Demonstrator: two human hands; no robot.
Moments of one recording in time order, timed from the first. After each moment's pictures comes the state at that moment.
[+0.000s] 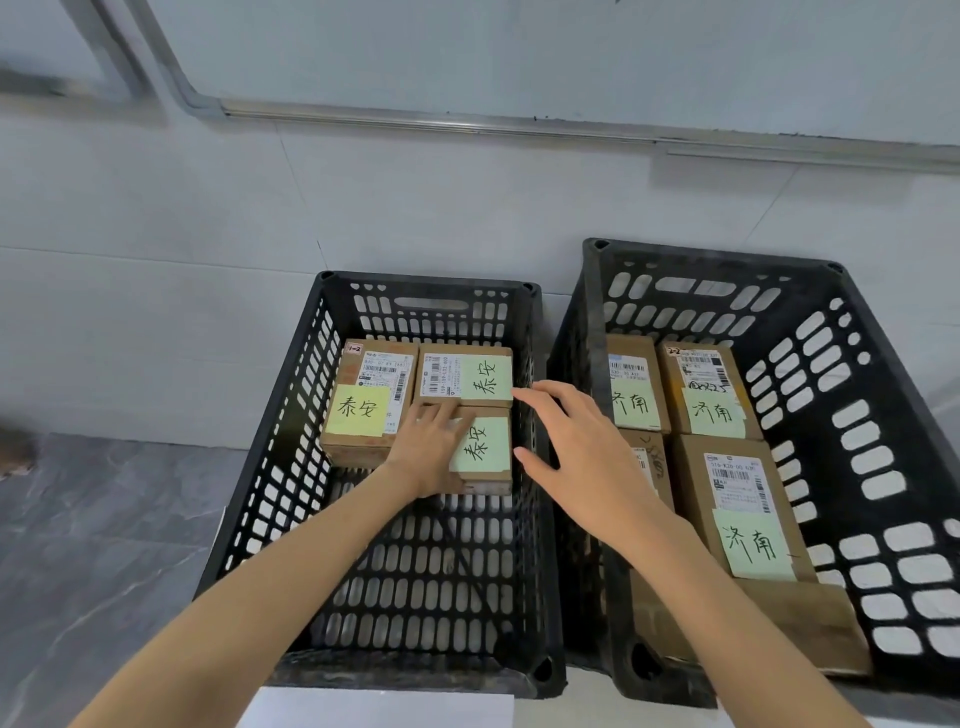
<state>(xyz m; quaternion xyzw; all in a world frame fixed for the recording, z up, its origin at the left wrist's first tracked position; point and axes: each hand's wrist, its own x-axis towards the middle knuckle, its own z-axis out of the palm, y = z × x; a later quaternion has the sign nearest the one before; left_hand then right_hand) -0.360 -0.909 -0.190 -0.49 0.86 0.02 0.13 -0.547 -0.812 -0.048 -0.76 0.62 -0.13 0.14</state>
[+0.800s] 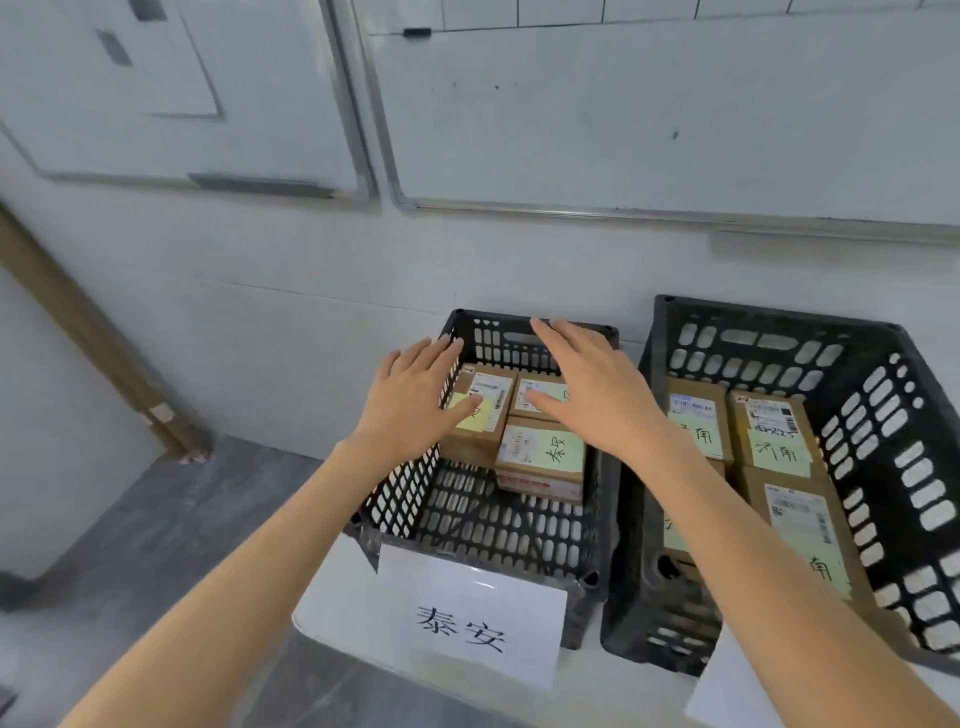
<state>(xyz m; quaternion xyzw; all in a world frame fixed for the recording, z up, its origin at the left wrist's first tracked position) -0.268 -0.772 0.012 -0.63 0.76 -0.04 -0.13 -0.496 -0.781 0.048 -0.84 0.53 -0.14 0.04</state>
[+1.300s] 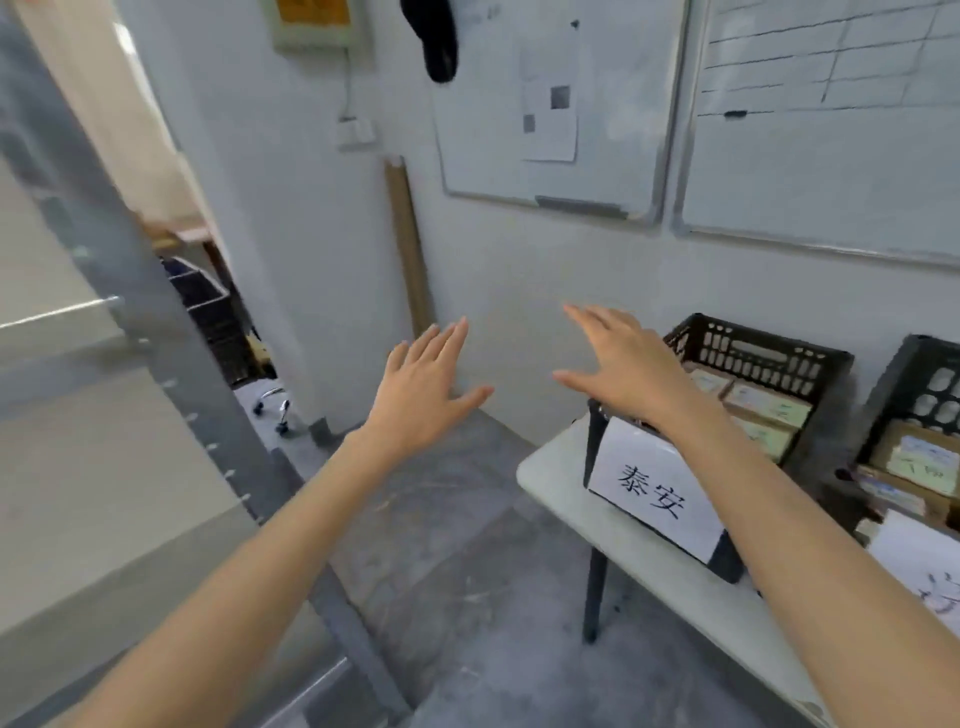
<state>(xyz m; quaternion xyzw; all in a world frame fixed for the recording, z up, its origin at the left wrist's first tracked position) -0.187 -0.347 0.091 -0.80 0.56 -0.12 -0.17 -0.379 -0.500 0.119 -0.94 0.30 -0.16 0.05</state>
